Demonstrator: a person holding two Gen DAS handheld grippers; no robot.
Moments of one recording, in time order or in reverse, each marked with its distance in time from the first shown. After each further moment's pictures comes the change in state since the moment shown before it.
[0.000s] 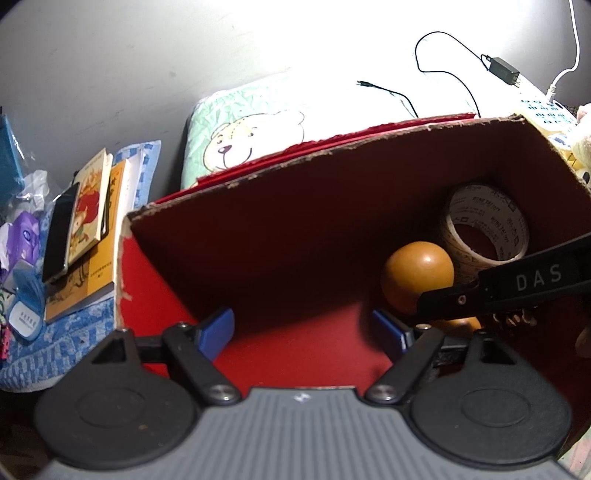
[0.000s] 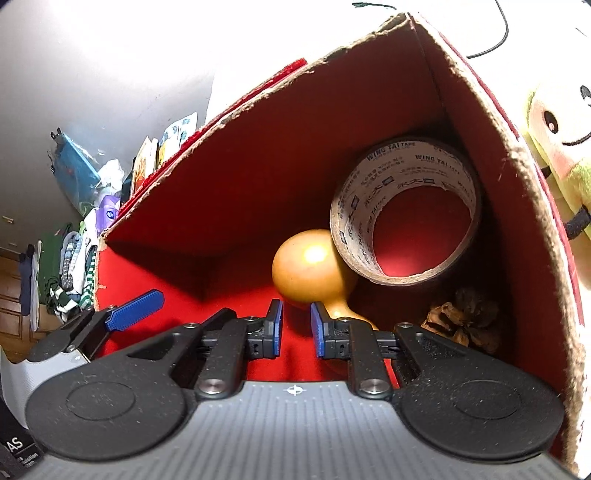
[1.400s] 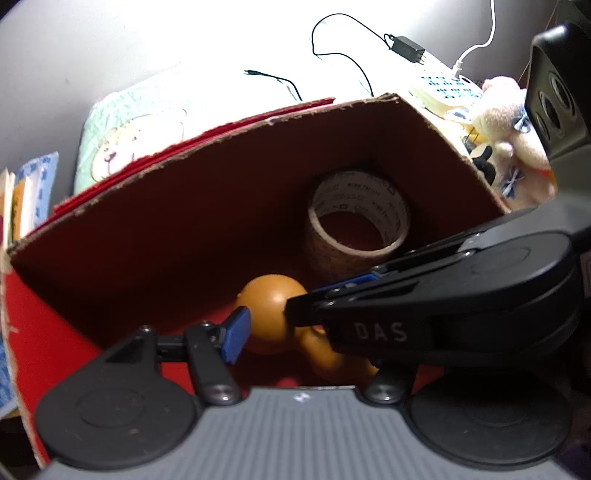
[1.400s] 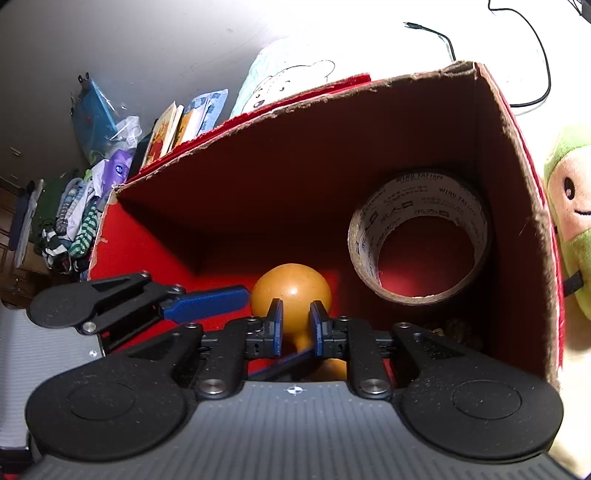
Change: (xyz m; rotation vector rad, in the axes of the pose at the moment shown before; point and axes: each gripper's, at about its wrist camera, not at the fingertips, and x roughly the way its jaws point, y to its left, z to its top) left arm -0.005 -0.044 0.009 0.117 0.040 -0.273; right arm -0.002 0.019 0.007 -0.229 0.025 -0.017
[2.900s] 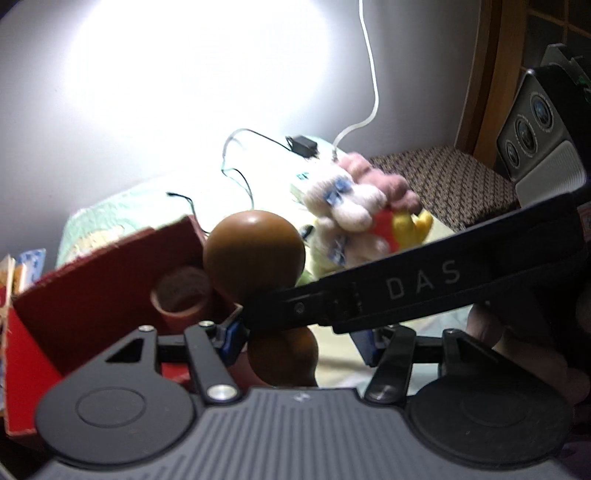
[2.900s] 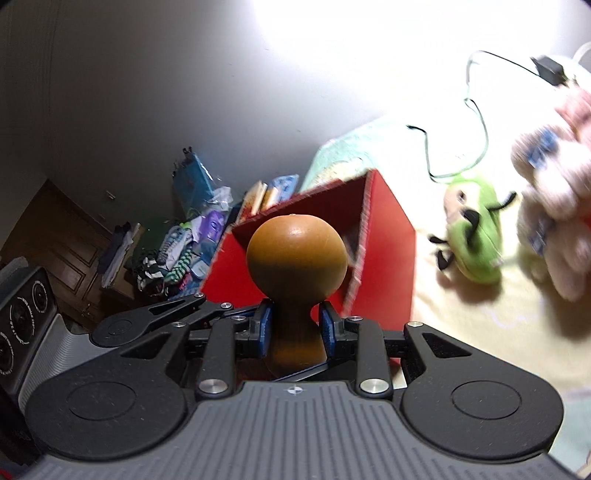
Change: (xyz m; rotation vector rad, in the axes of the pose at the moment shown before) left arm -0.117 -0.179 -0.035 0.076 -0.348 -0.019; right arm -0.191 -0.068 -0.083 -0.081 -0.286 0.255
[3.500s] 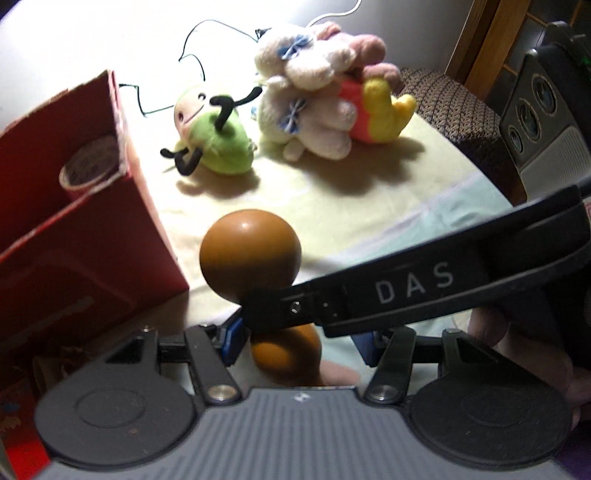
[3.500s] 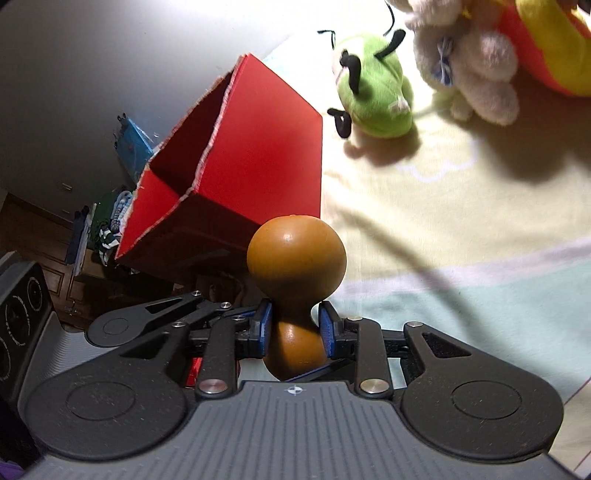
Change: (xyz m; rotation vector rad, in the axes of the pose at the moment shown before) left arm 0.092 -0.055 -0.068 -0.048 0.265 -0.100; right arm -0.013 -0.097 -0.085 0.201 0.170 -0.087
